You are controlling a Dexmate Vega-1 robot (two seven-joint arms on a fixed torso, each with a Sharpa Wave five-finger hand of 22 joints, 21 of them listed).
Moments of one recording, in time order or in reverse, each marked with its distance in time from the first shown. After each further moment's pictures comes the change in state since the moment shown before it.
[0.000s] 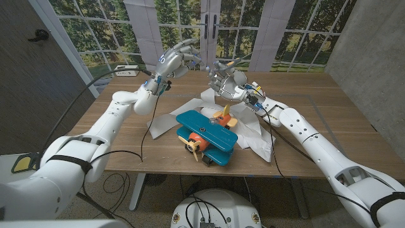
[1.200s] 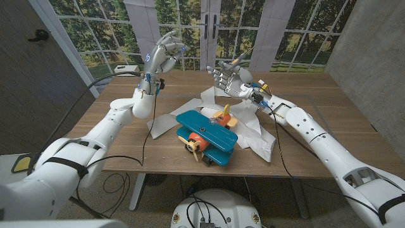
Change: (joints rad) left arm 0.007 0.067 0.148 0.051 -0.422 0.087 0.000; left_hand -0.092 0.034 0.030 0.044 0.045 -0.081 -0.039 -0.054 -0.006 -0.057 0.000 0.035 0.071 -0.063 0.022 -0.015 0.046 0.000 0.000 0.008 0.003; right arm -0.010 -0.055 0.027 -0.031 -0.024 0.050 -0.065; right_hand -0.104 0.004 0.103 -0.018 0.019 -0.058 0.045 0.097 0.109 0.017 0.081 -0.252 -0.248 -0.162 0.029 -0.084 -0.179 -0.086 0.014 -0.254 -0.014
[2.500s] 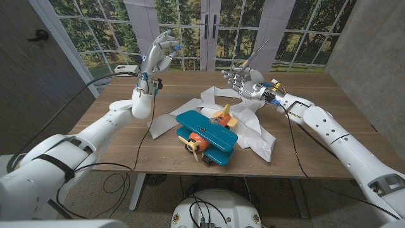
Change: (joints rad) left arm -0.024 0.115 0.235 -0.057 -0.292 0.110 0.000; left_hand -0.024 -0.003 0.026 -0.010 0.005 0.015 -0.007 -0.007 -0.018 0.020 -0.002 -0.010 -0.005 0.000 0.000 -0.008 0.011 -0.004 0.004 0.000 -0.005; right arm -0.077 -0.135 0.068 -0.144 0.032 -0.044 -0.226; right_hand 0.125 -0.042 0.046 -0.062 0.229 -0.029 0.028 0.153 0.025 0.141 -0.043 0.028 0.072 0.224 -0.032 0.093 -0.061 0.159 -0.023 -0.027 0.007
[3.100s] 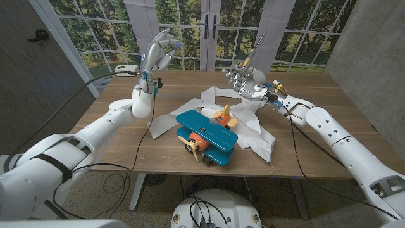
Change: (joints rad) left arm -0.007 0.018 0.032 -0.021 -0.062 0.019 -0.014; left_hand -0.004 -0.004 0.011 -0.005 0.004 0.000 0.000 -0.004 -0.005 0.000 0.000 -0.006 0.001 0.000 0.000 0.000 0.005 -0.005 0.005 0.000 0.000; right arm -0.008 0.012 0.011 0.019 0.082 -0.039 0.084; right_hand 0.009 -0.025 0.002 0.011 0.104 -0.007 0.007 0.068 0.000 -0.030 0.044 -0.038 0.004 -0.016 0.014 -0.015 -0.009 0.011 0.000 -0.039 -0.003
